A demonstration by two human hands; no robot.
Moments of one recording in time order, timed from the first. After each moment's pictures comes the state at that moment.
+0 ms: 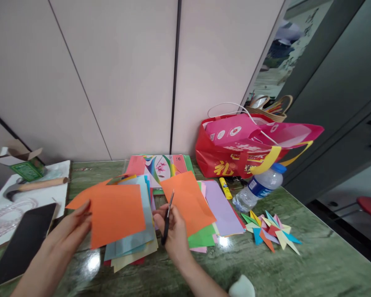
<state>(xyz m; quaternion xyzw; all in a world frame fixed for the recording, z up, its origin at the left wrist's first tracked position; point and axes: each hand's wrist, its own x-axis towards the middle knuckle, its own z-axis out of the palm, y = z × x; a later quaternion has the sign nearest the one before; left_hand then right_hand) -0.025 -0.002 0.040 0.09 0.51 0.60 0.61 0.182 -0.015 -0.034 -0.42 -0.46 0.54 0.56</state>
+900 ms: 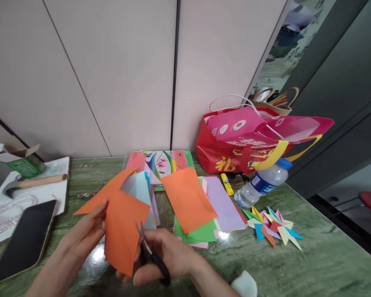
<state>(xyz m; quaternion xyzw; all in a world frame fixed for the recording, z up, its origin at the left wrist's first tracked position) 0.000 -0.003 0.020 0.04 0.51 0.61 0.61 0.195 -0.030 -0.001 -0.15 -0.56 0.77 0.26</state>
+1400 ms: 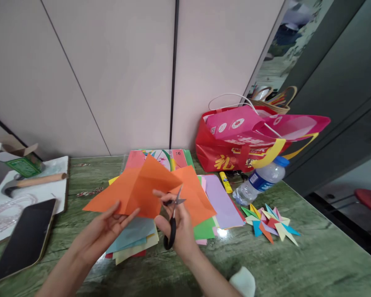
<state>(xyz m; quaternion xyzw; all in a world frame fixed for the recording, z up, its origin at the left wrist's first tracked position) 0.024 -0.009 0.016 0.03 0.42 0.61 0.67 0.195 -0.019 -0.014 -0.26 -0.48 0.57 0.62</state>
